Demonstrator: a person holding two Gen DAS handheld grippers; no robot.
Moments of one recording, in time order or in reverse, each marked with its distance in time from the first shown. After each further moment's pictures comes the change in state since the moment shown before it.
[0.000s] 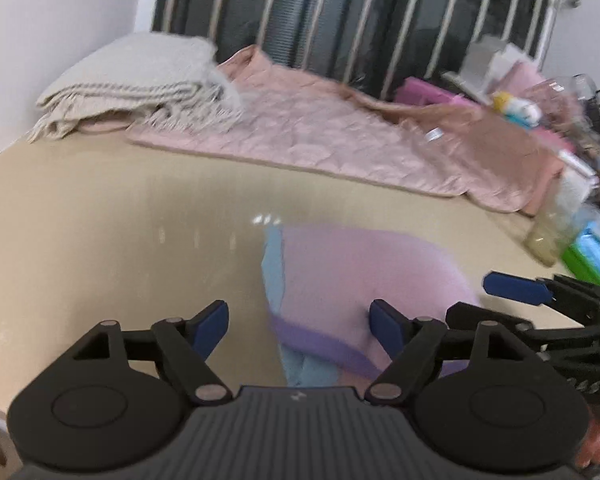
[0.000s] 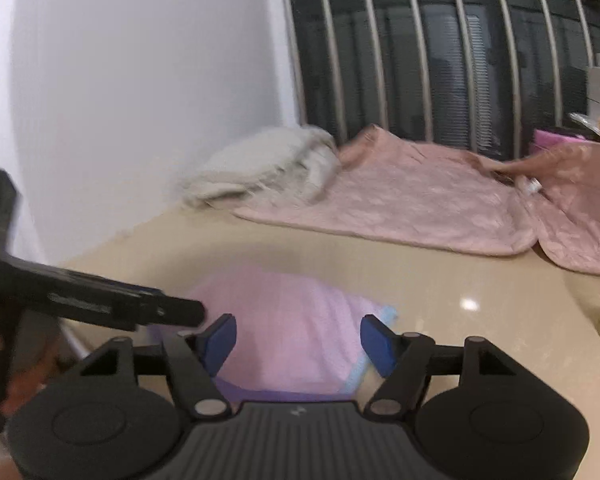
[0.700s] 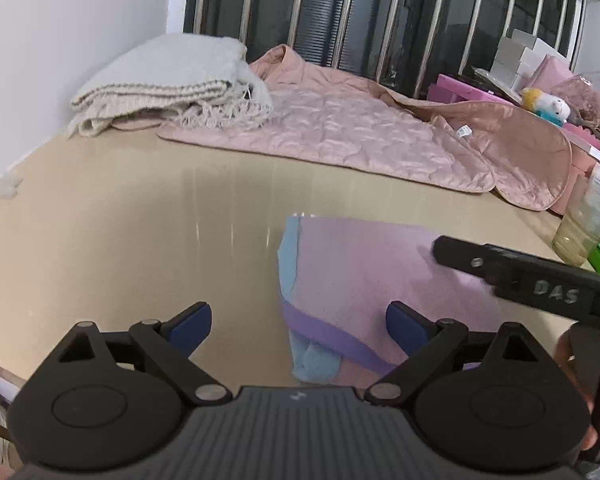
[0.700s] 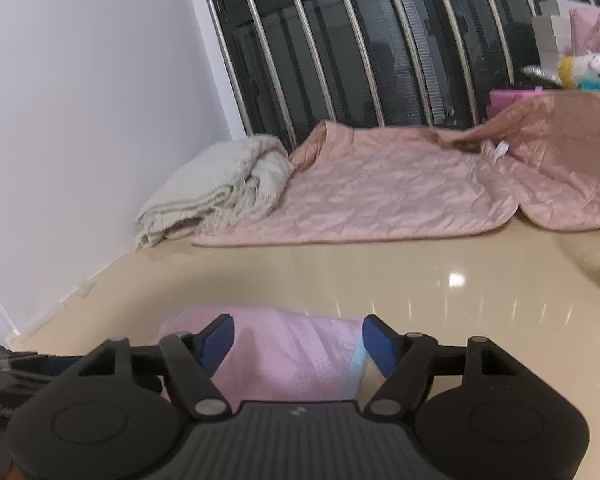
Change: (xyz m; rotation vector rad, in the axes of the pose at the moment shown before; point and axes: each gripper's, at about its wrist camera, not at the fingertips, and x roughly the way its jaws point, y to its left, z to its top) left arm -0.005 -0.011 -0.003 -0.029 0.014 0.109; right arm 0.033 -0.023 0.016 0.211 -0.032 -0.022
